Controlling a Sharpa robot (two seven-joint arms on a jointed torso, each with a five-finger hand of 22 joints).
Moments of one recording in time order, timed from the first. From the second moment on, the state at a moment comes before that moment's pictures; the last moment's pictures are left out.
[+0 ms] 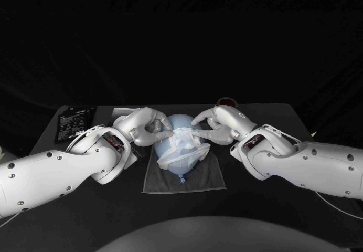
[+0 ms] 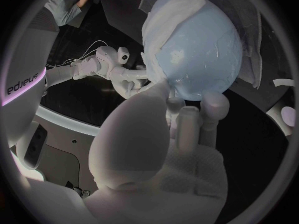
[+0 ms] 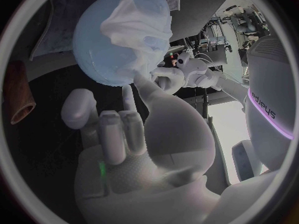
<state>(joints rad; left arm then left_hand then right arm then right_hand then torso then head) 1.10 -0.89 -0.08 1.74 -1.20 -0.50 -0.03 1.65 -0.11 0.37 0.27 0.04 0.92 0.11 0.62 0.26 1.13 0.05 1.22 0.91 1.47 -0.02 1.47 1.31 0.13 1.20 0.08 1.27 1.02 1.10 -0.89 -0.16 1.73 -1.41 -0.75 -0.01 1.25 -0.04 0.27 -0.13 0.05 1.01 0.13 0.26 0.20 1.47 0.06 1.57 1.31 1.46 0.00 1.57 1.31 0.10 1.32 0.11 1.04 1.31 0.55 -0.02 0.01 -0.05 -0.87</state>
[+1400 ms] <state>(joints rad) 1.10 -0.89 -0.08 1.73 -1.16 -0.50 0.01 1.47 -0.22 0.70 0.12 0.05 0.95 0.10 0.64 0.29 1.25 0.02 1.27 1.03 1.46 -0.04 1.51 1.31 0.12 1.24 0.06 1.32 1.10 1.10 -0.88 -0.16 1.75 -1.49 -0.67 0.00 1.32 0.03 0.37 -0.13 0.05 1.11 0.09 0.33 0.24 1.47 0.02 1.57 1.31 1.47 -0.04 1.57 1.31 0.09 1.36 0.07 1.13 1.31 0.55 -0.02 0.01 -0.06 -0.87</state>
